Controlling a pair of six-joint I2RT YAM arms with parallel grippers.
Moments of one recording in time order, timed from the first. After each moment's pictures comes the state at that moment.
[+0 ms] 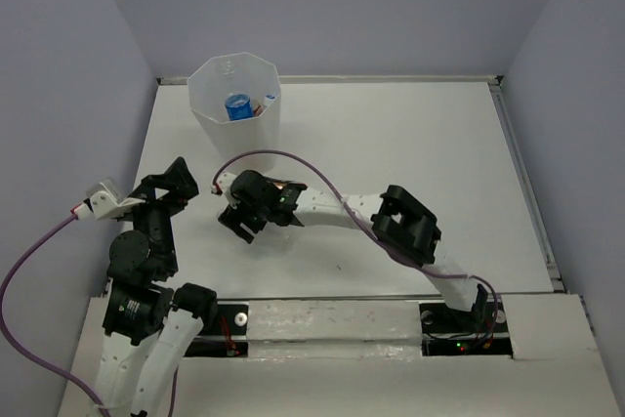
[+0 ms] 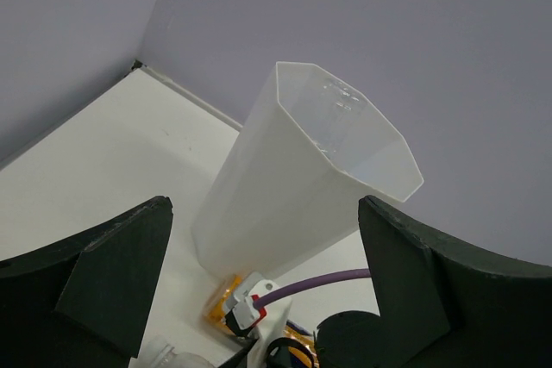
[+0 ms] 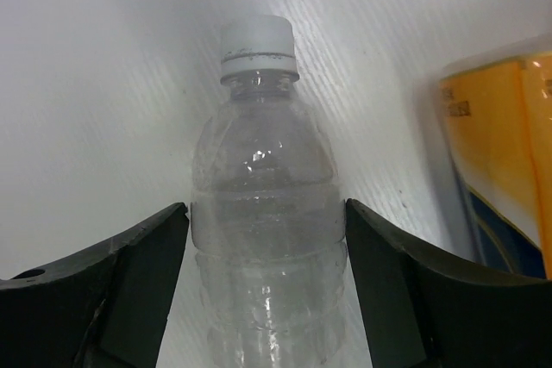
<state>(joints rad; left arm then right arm) -0.31 0.26 0.70 -0.27 -0.58 -0.49 1.13 2.25 1.79 -0.31 -0.04 0.02</state>
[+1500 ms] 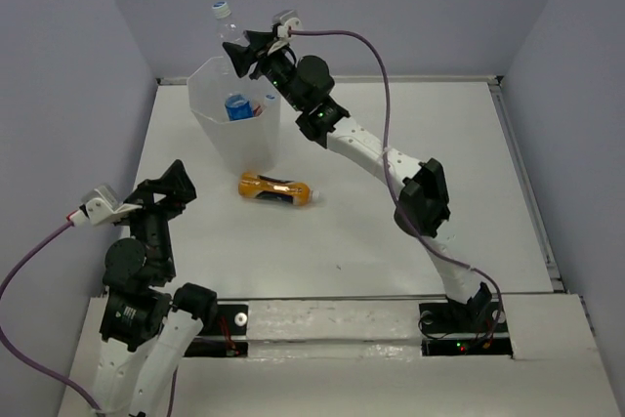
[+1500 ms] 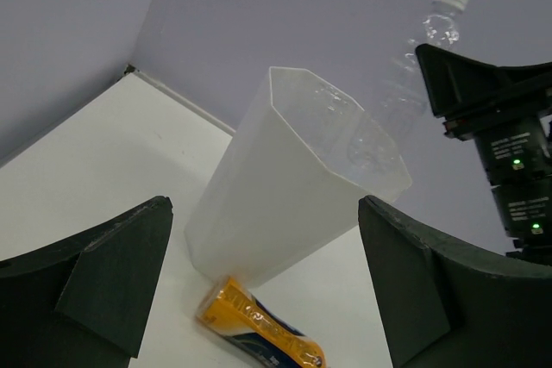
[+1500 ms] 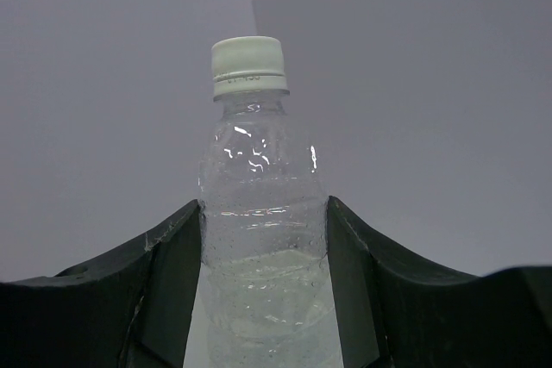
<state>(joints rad) -0.33 0.22 0.70 -0.28 -0.59 -0.49 0.81 2.29 2.30 0.49 0.01 0.12</state>
